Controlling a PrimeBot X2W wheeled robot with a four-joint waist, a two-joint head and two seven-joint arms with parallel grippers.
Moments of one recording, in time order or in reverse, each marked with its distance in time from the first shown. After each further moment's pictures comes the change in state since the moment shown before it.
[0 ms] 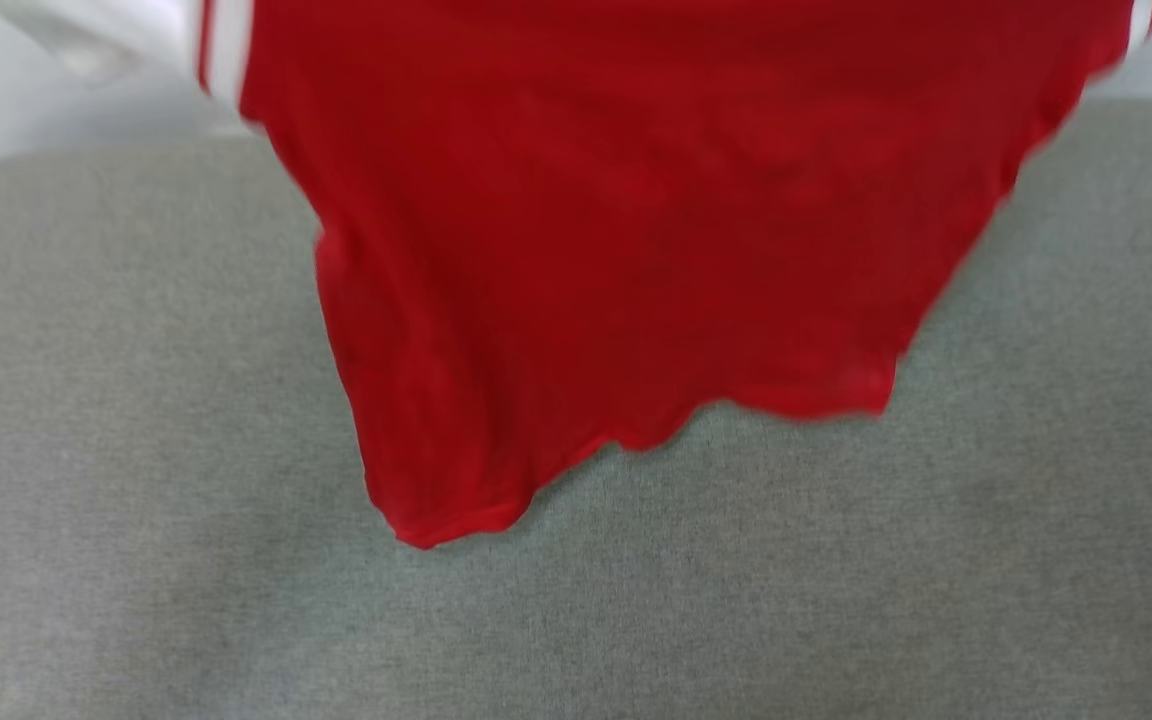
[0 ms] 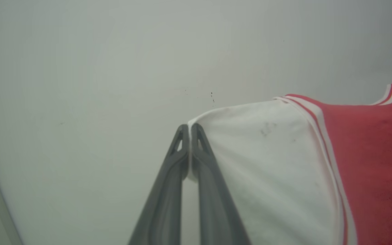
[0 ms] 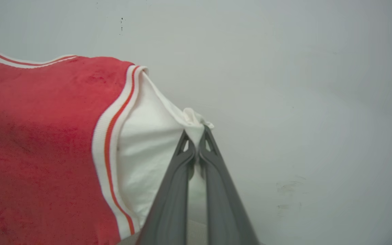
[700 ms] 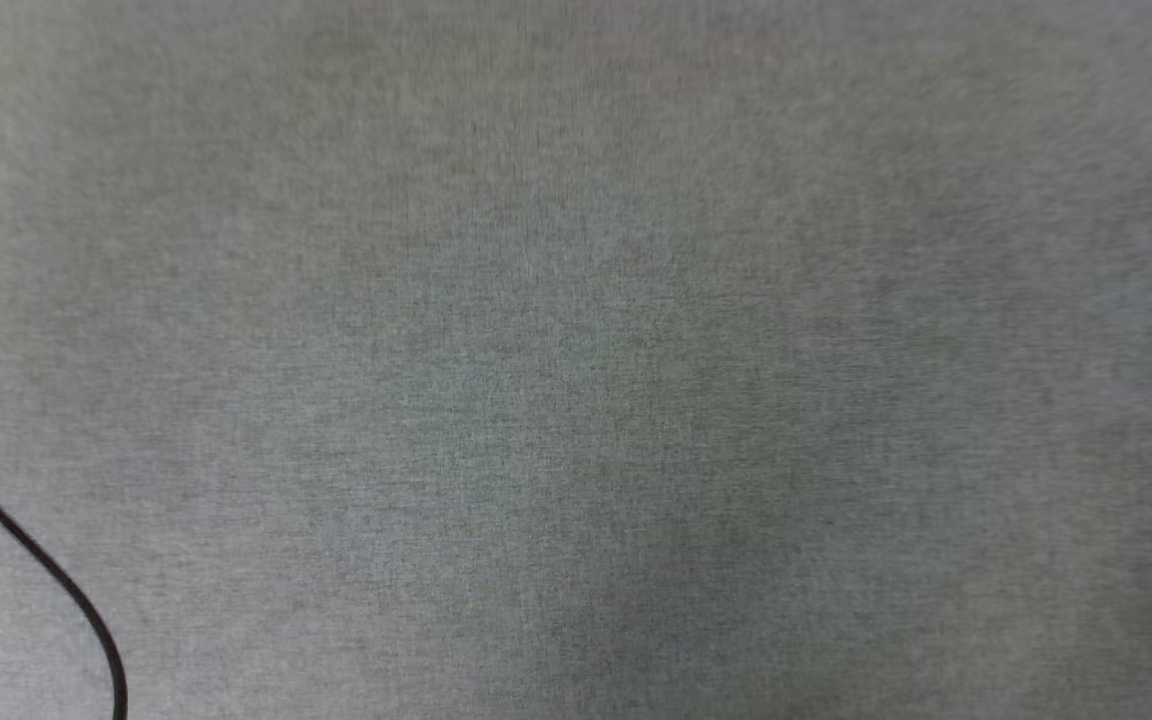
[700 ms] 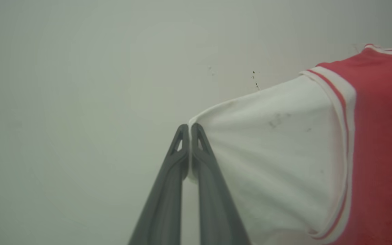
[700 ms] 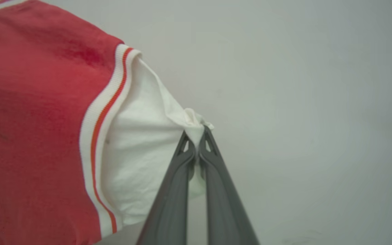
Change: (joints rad) left arm -0.914 -0.106 -0.186 0.745 0.092 -0.227 -0.145; right arm -0.769 0.061 0.200 0.618 -0.210 0.000 -0.321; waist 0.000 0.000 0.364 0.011
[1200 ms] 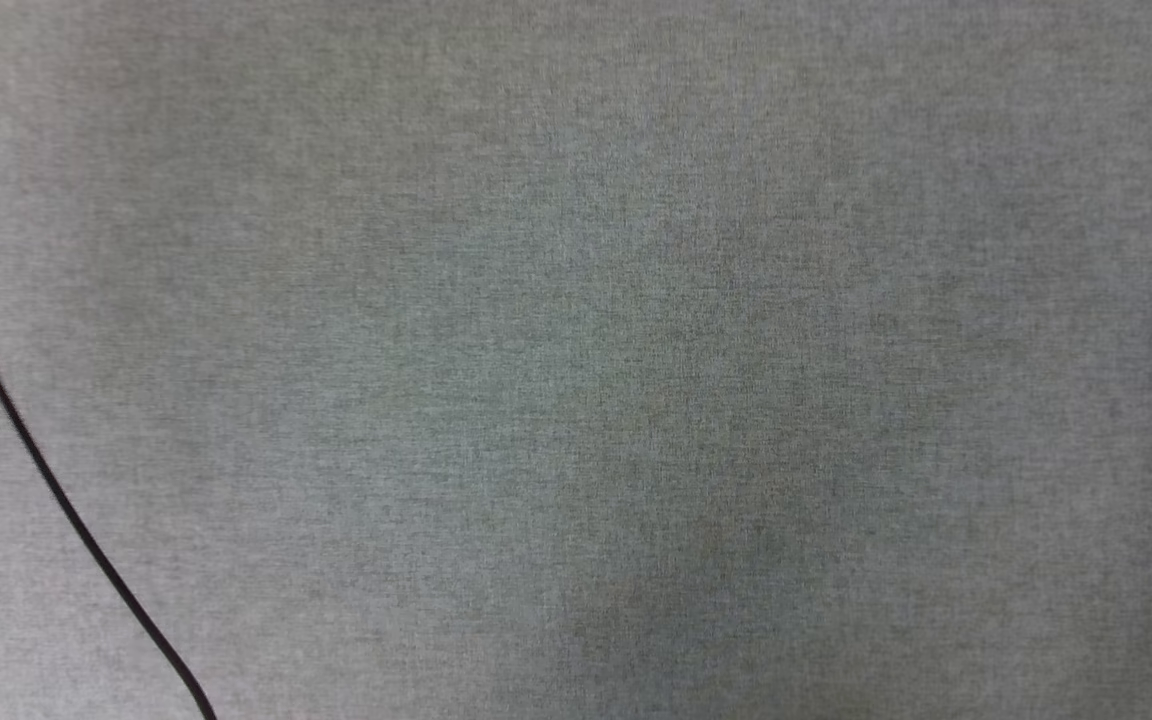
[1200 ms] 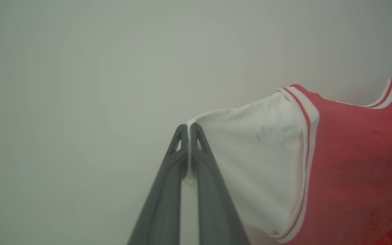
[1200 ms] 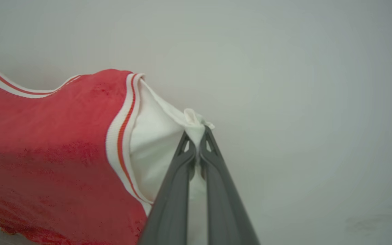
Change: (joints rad) left arm 0.041 -0.159 -0.087 0.330 0.009 -0.043 -0.265; right arm -0.014 0.094 0.052 0.337 -0.072 0.000 -0.263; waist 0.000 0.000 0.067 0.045
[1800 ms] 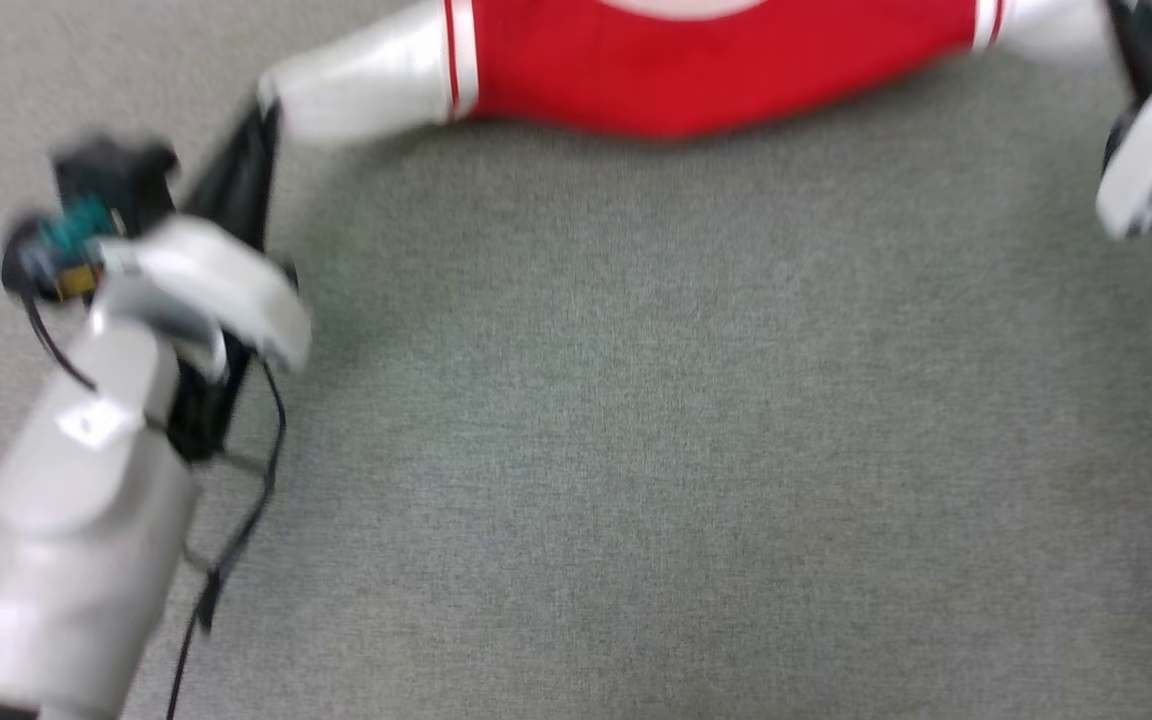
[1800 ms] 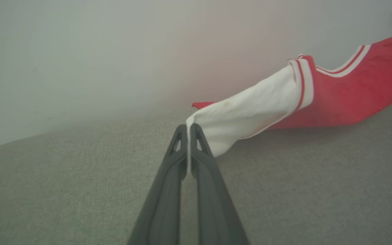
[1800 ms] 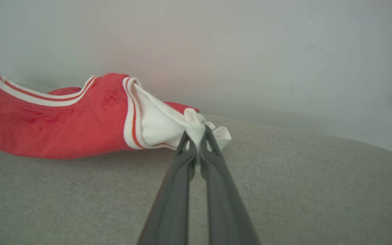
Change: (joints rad) left arm 0.727 -0.097 -0.079 -0.022 -0.073 0.006 -0.099; right arm 0.620 -0.073 0.169 -0.021 0.286 0.000 -0.054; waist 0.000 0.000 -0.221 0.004
